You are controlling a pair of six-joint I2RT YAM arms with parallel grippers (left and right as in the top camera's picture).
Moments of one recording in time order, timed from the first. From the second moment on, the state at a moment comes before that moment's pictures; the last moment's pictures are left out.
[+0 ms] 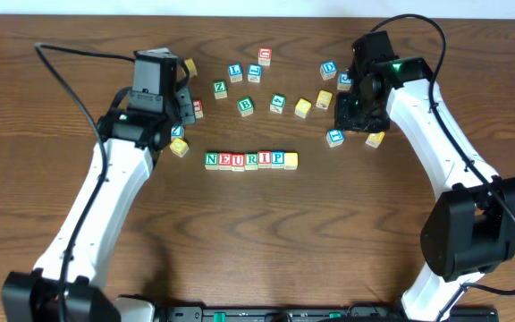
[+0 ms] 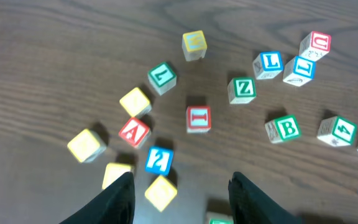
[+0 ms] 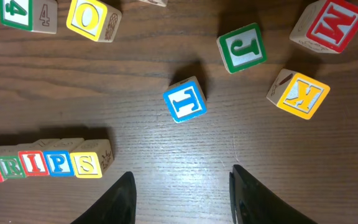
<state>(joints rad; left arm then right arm) -0.19 1.49 1.25 -0.62 -0.17 -0.31 0.23 1.90 1.62 -1.08 -0.08 0.31</state>
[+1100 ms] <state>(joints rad) 0.16 1.25 1.33 -0.90 0.02 -0.30 0.19 1.62 1.62 -1.15 -0.05 0.30</state>
